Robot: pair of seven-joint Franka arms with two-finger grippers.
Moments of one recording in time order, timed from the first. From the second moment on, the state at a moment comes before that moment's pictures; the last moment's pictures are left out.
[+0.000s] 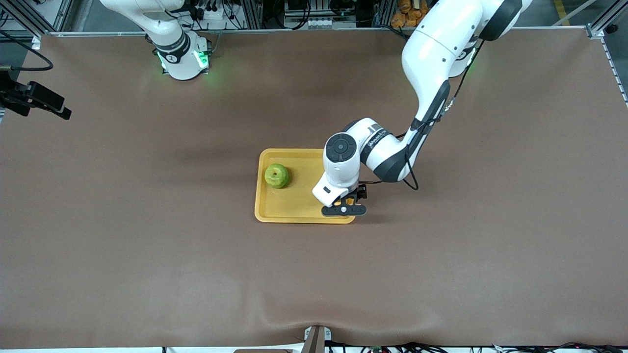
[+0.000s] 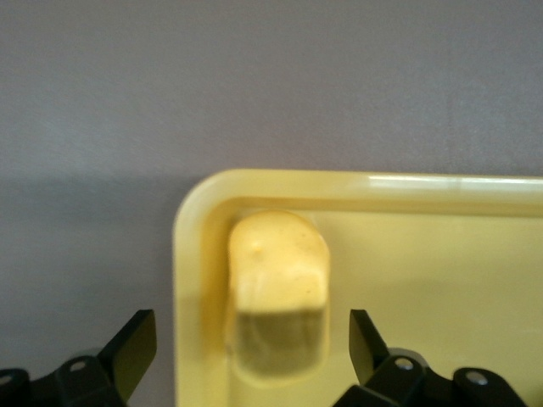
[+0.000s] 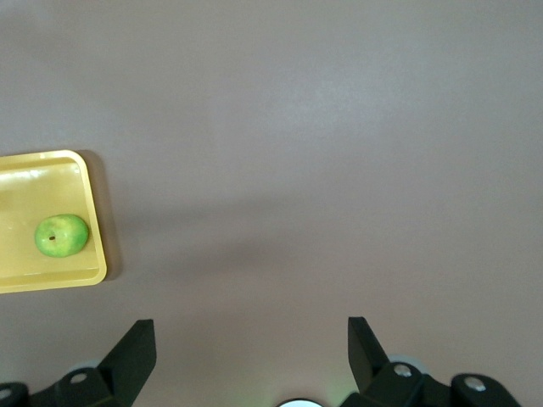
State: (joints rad) left arm -0.56 0.78 -0.14 -1.41 0.27 2.20 -0.81; right arm 0.01 -0.06 -0.07 -1.56 0.04 1.46 0.07
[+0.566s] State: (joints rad) left arm -0.35 0.56 -0.13 -1.40 0.27 1.96 -0.57; right arm 0.03 -0.04 -0.06 -1.56 0.04 1.46 0.07
